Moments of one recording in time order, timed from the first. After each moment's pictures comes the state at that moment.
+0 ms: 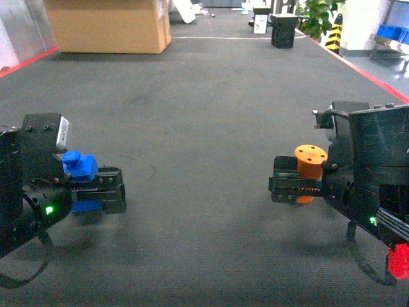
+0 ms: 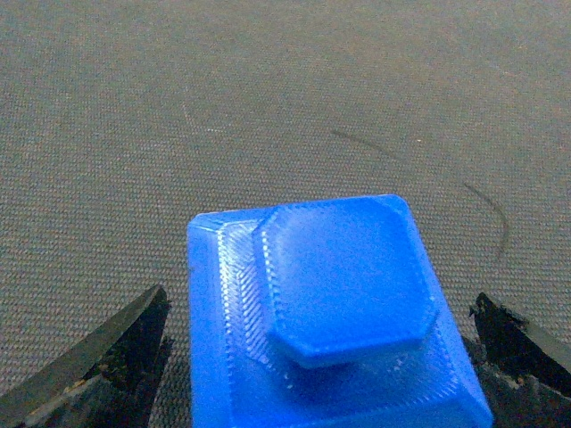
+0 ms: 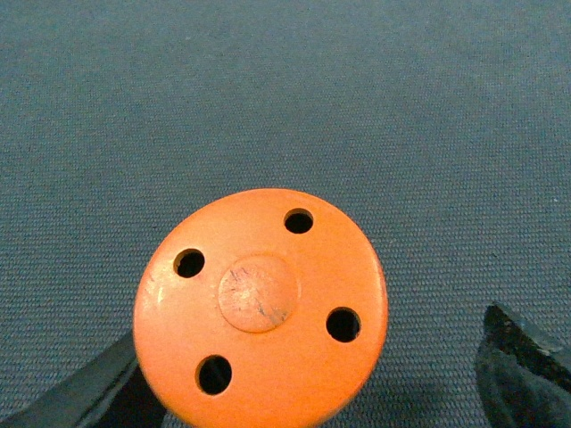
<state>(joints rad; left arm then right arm) -0.17 2.08 0.66 1.00 -0.14 -0.12 0.32 2.09 0.83 0.80 0.29 0.21</state>
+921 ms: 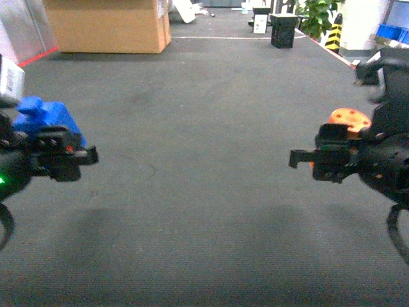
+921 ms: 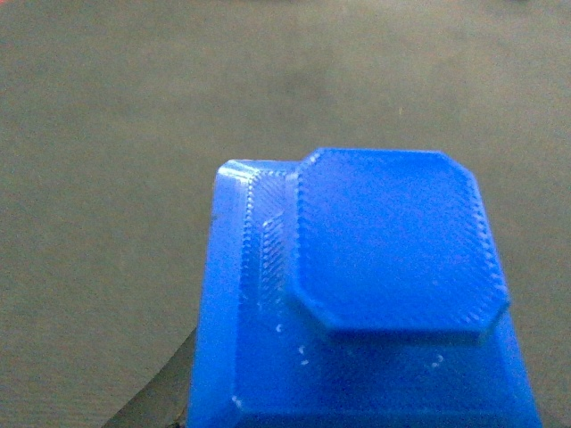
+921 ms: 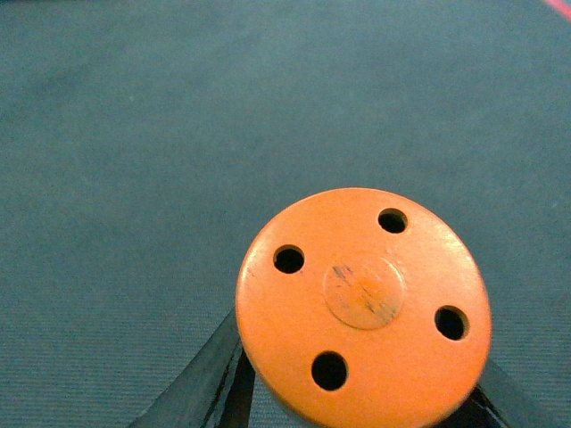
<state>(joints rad) -0.15 1.81 0.53 1.05 -0.16 -0.08 0.33 1.83 0.65 0.88 0.27 0.16</state>
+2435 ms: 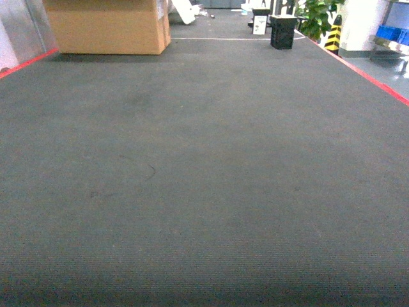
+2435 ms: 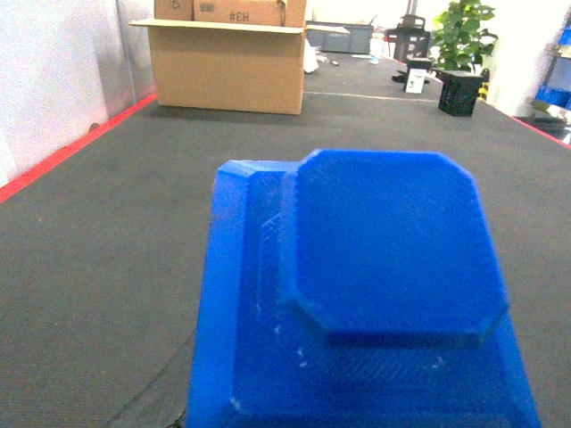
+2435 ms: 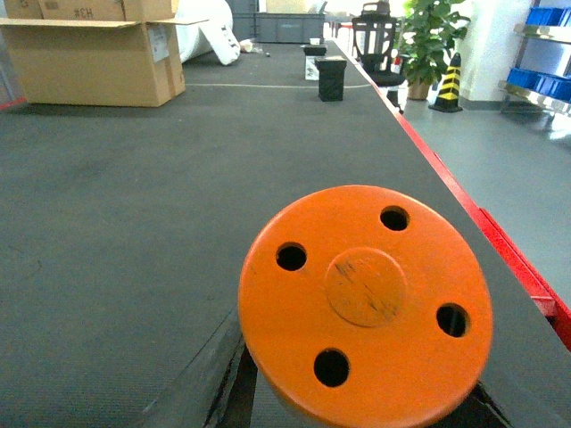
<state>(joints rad) 0.00 0.23 0.08 0.14 0.00 -0.01 0.00 0.10 0.12 -0.03 0.00 0.01</state>
